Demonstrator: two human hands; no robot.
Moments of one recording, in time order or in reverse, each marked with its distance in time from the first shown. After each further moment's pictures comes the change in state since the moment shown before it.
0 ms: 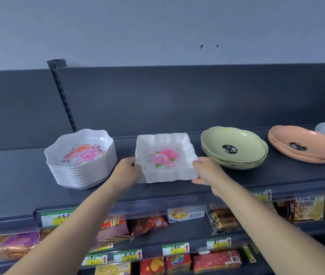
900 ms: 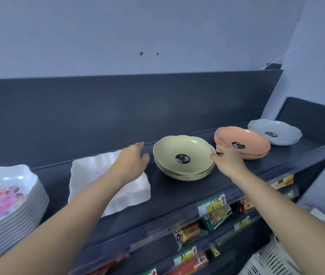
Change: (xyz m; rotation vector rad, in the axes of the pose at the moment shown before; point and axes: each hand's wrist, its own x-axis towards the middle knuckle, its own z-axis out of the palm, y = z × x) left_hand 0.051 0.121 0.078 0.311 -0.200 0.430; right_hand 0.017 0.001 -0.158 -0.511 0.552 -0.094
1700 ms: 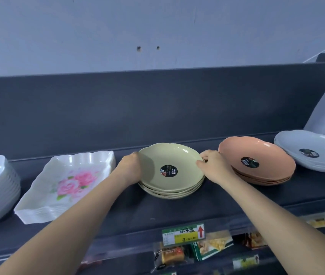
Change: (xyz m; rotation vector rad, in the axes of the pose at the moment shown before) left_hand 0.068 0.038 0.084 0.343 -0.012 -0.330; right_hand 0.103 0.043 0.016 -0.045 -0.248 -0.303
